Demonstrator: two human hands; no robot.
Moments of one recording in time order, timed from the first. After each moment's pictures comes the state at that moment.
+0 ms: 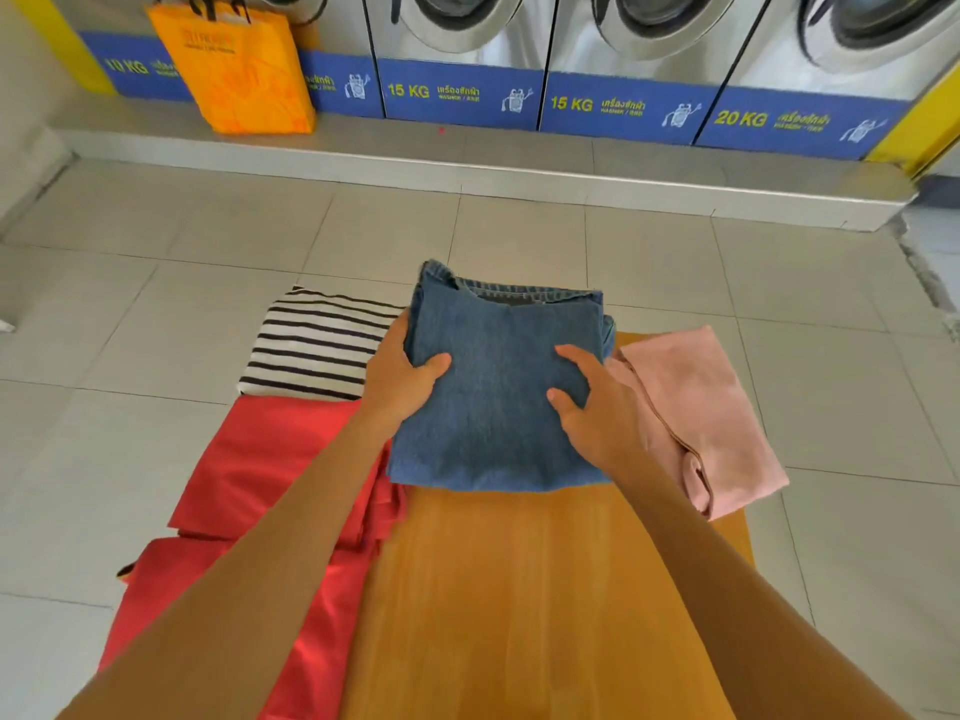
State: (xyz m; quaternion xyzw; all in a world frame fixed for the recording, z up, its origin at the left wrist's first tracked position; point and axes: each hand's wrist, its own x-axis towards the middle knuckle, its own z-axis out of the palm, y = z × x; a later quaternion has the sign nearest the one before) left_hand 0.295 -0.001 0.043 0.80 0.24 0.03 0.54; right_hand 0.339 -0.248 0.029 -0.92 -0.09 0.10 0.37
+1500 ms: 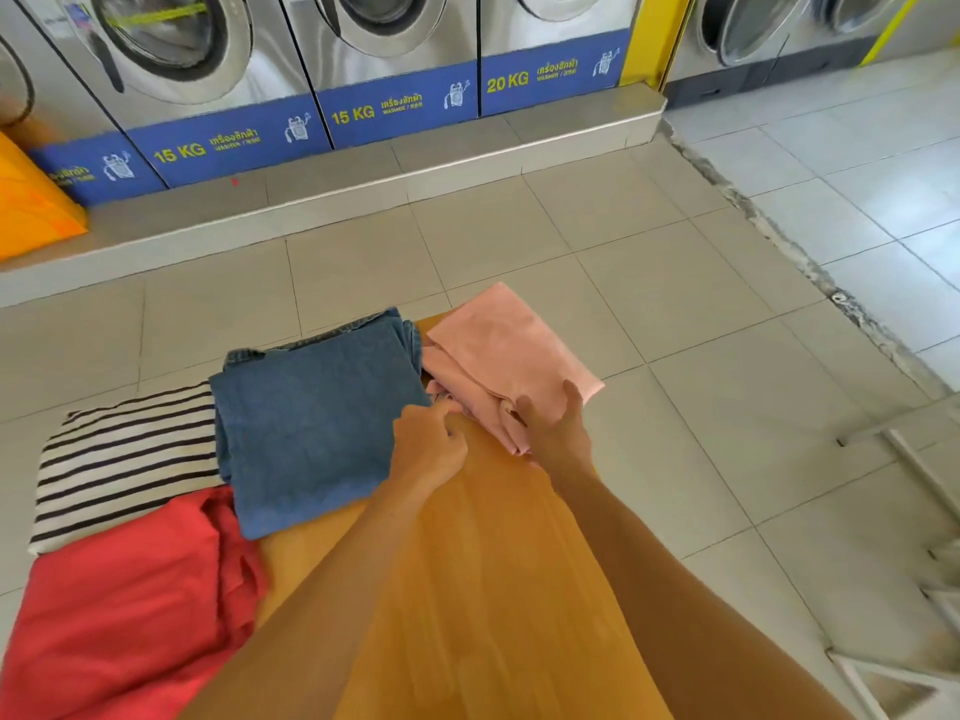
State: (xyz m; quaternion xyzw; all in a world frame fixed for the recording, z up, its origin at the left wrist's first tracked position) left_hand 0.309 -0.220 0.013 0.92 0.07 -0.19 0.35; right_hand 0.296 -0.392 -0.006 -0.75 0.35 0.12 0.55
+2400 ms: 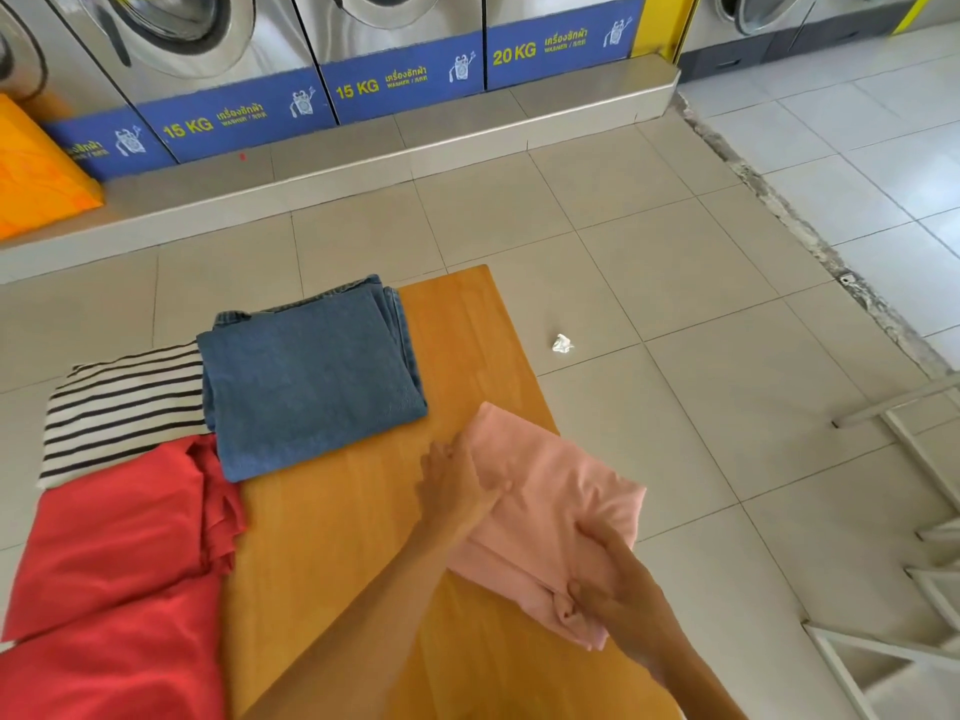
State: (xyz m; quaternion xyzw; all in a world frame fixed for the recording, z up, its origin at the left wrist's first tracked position) left_hand 0.203 -0.302 -0.016 0.94 0.09 -0.23 0.24; right_hand 0.070 -0.506 -0.011 -0.77 0.23 0.29 0.52
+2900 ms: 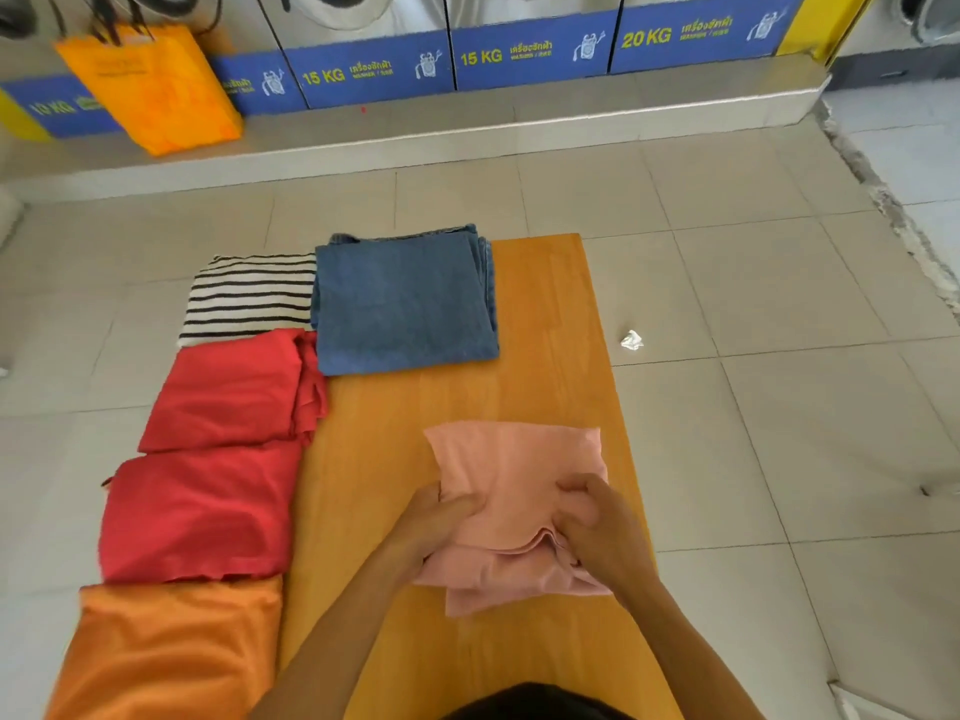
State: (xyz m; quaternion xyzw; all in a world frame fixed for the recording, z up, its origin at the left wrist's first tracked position) left_hand 0.073 -0.231 0.013 0.67 0.32 -0.29 0.60; right_hand 0.084 -0.457 -0.001 -0.86 0.11 0.25 0.43
